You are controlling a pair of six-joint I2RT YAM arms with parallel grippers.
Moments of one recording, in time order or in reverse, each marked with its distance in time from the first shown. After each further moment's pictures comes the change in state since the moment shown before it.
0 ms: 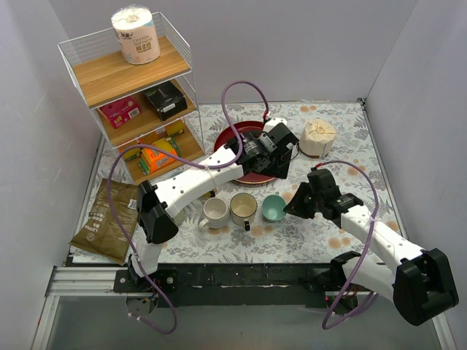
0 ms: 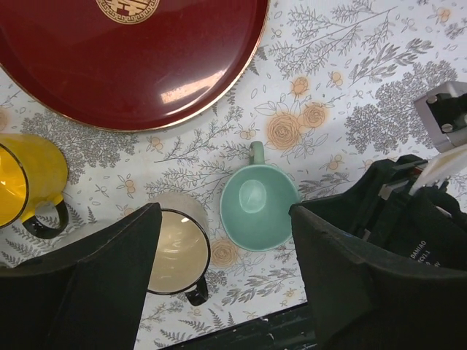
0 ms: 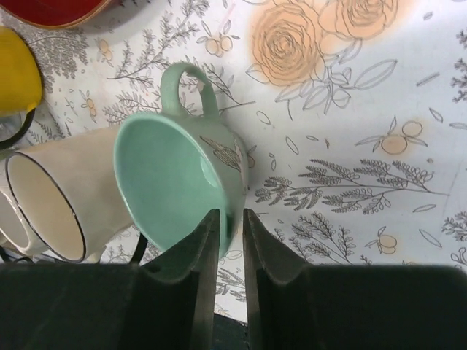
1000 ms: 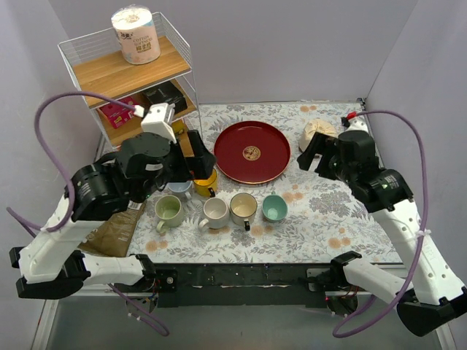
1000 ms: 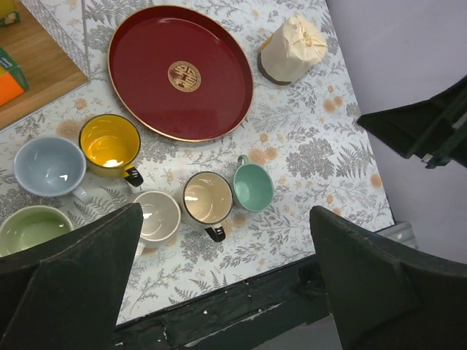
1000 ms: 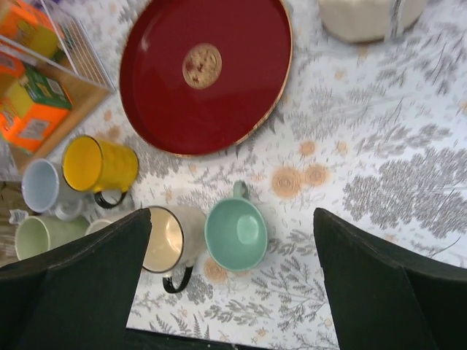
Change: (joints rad) left arm 0.006 -0.850 -0.362 0.003 -0.108 -0.066; right arm 0.000 -0.091 0.603 -0.390 0.282 -0.244
